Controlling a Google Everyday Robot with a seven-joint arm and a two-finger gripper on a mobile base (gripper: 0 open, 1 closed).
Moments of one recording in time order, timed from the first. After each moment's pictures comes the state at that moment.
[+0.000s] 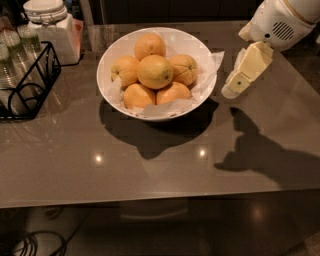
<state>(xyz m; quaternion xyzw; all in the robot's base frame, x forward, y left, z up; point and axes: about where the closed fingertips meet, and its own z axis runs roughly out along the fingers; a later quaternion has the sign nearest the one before) 0.543 -0.168 0.983 -0.54 0.80 0.07 0.26</state>
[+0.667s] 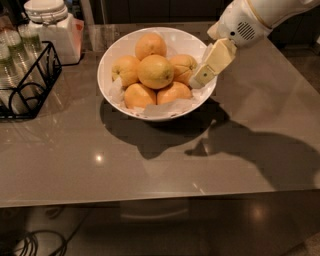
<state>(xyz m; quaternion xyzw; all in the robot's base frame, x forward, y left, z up) 0.577 -0.109 0.977 -0.55 0.77 0.14 0.30</state>
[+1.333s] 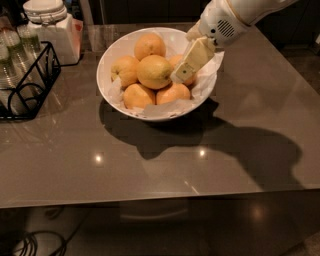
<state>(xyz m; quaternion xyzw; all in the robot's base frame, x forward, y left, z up) 0.590 -0.068 0.978 -0.57 0.75 0.15 0.31</state>
